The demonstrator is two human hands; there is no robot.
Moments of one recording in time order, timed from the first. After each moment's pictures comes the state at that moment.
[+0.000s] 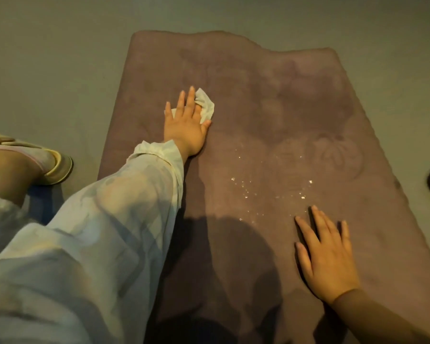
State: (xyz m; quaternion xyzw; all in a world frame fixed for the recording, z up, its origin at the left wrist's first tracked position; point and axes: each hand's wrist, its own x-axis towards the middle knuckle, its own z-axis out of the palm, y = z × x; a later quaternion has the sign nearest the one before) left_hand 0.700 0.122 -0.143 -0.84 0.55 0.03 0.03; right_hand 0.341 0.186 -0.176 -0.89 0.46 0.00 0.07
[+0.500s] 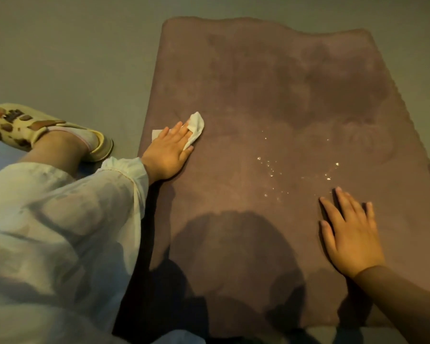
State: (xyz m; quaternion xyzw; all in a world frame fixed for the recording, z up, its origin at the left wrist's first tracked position) left_hand 0.741 0.259 -0.141 -0.78 0.62 0.10 0.05; right_hand 0.342 0.189 -0.177 -0.89 0.46 -0.01 0.08
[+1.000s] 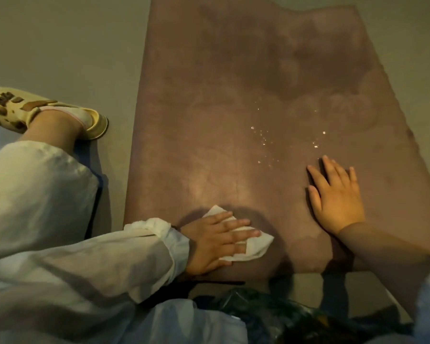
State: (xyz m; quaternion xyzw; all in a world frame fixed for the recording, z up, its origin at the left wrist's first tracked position) left_hand 0.570 0.390 -0.137 -0.43 0.89 0.11 0.08; right_hand 0.341 0.198 -0.175 -0.89 0.45 -0.02 0.08
